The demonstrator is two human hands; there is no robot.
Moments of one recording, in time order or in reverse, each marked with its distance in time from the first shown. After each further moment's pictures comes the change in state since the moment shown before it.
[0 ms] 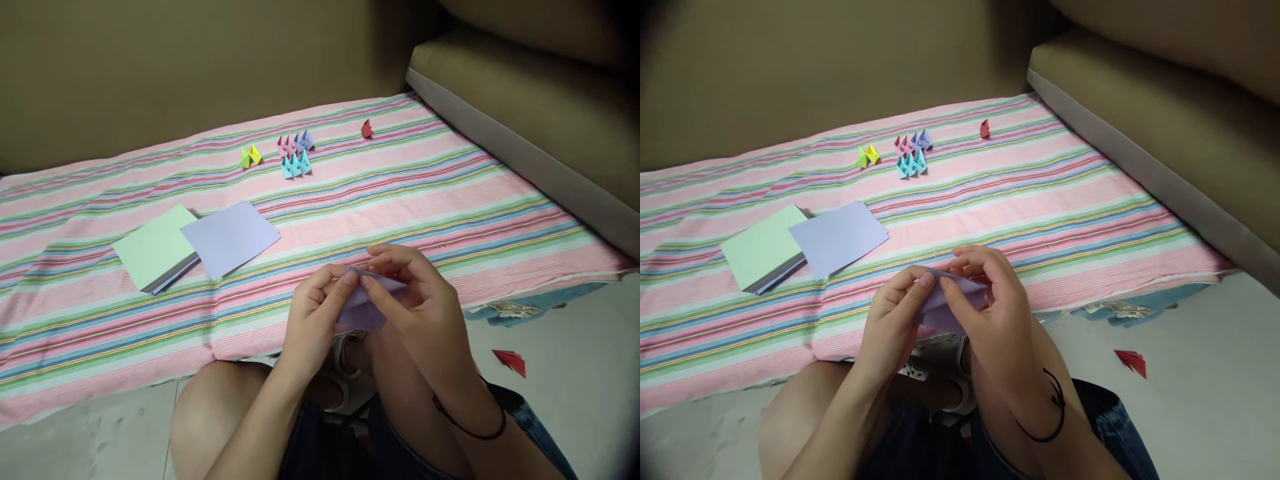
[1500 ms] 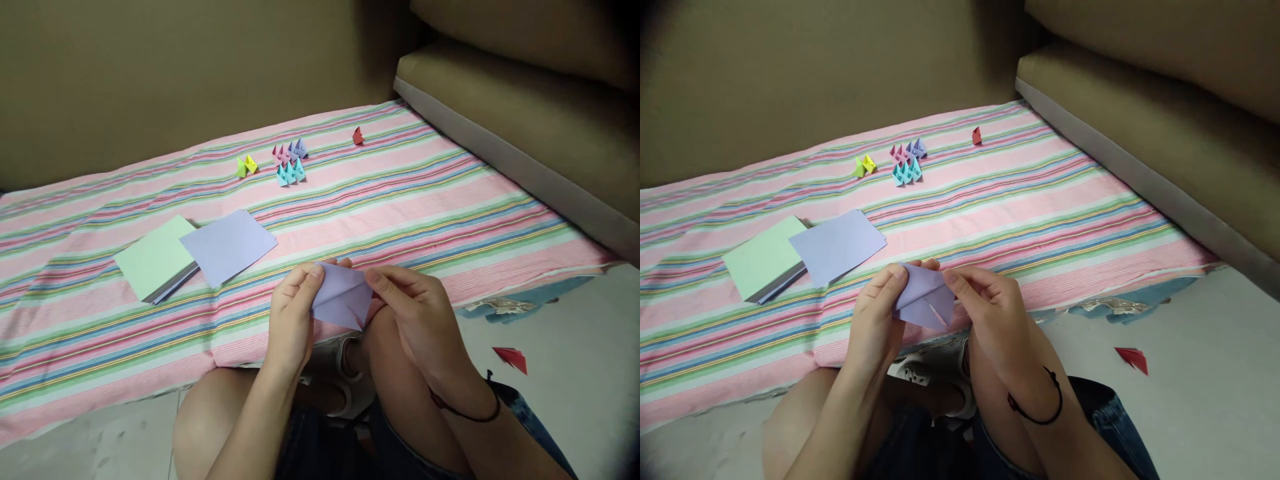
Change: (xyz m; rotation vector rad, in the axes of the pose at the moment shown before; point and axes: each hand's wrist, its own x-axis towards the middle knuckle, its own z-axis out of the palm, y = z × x) left_hand 0.006 0.002 -0.006 -0.072 0.209 0.047; right_hand 0.002 0.006 -0.004 0.325 -0.027 0.252
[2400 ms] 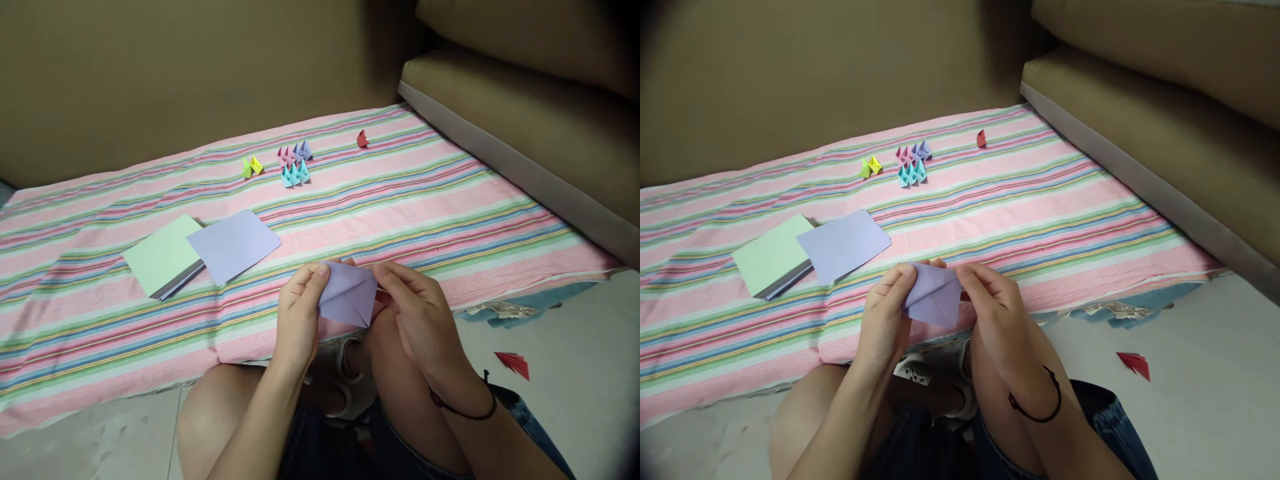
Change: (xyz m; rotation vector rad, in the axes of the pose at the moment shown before) left_hand 0.002 -0.002 0.001 -0.009 -0.055 0.029; right_hand 0.002 0.005 0.001 0.105 -0.075 0.023
